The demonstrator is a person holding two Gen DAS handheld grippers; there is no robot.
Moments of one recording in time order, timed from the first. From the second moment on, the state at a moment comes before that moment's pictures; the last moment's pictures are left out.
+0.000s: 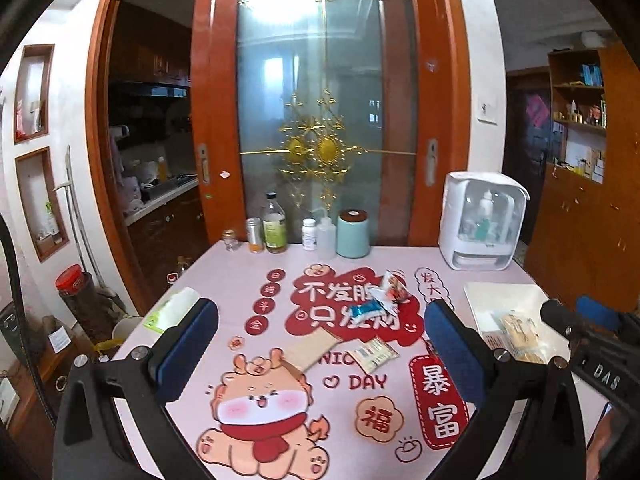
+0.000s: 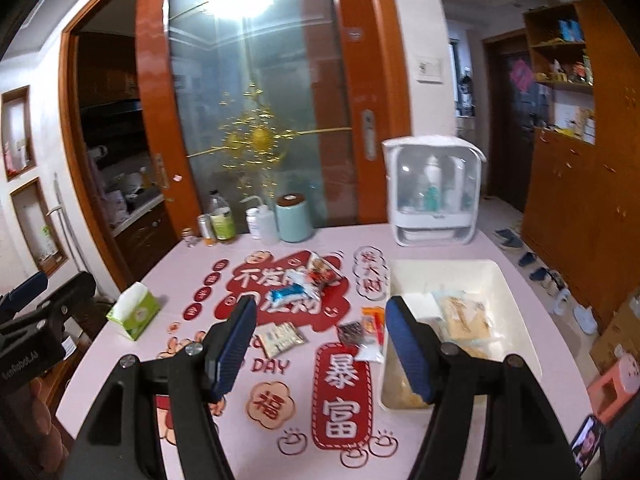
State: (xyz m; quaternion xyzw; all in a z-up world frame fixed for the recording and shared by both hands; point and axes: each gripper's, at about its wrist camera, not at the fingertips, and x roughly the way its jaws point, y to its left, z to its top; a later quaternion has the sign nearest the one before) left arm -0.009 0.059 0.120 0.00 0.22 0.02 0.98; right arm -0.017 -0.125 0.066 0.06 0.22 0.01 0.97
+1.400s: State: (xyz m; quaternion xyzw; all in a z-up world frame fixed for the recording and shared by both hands) left arm 0.319 0.070 -0.162 0.17 0.56 -0.09 0.80; right arm 0.400 -0.111 -0.118 0.11 0.49 0.00 0.87
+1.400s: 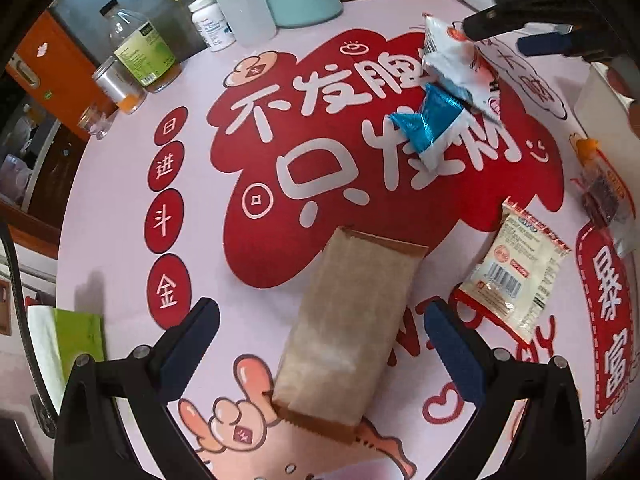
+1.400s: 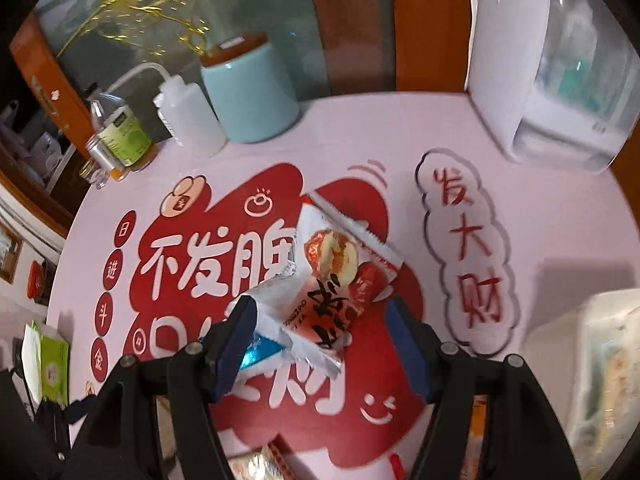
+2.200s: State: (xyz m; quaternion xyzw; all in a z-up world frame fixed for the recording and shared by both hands) left arm 0.312 0.093 -0.173 0.08 0.60 -0.10 0.79; right arm 0.364 -0.102 -0.119 0.17 0.47 0.04 0.87
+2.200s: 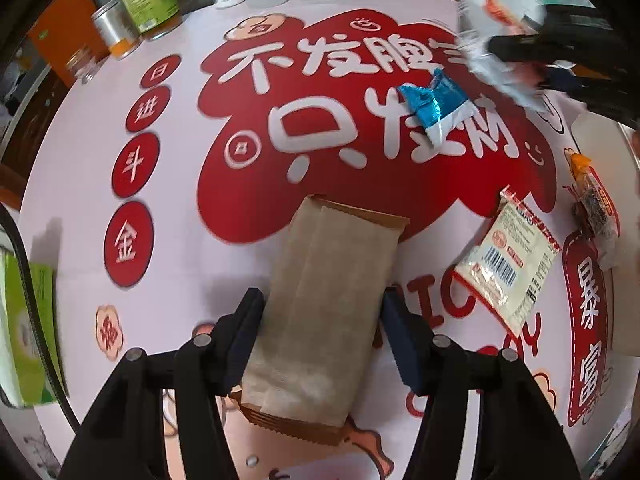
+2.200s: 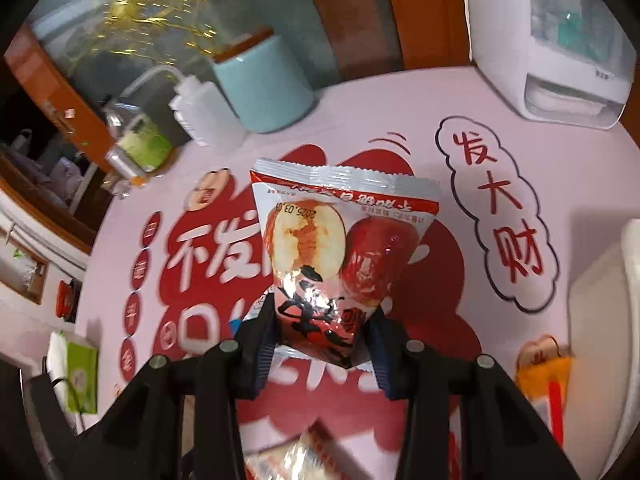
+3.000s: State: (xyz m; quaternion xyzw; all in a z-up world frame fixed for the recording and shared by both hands) left arm 0.169 -0.004 0.028 -0.01 0.43 -0.20 0.88; right arm 0.086 -0.155 -0.013 0.12 0.31 0.02 0.94
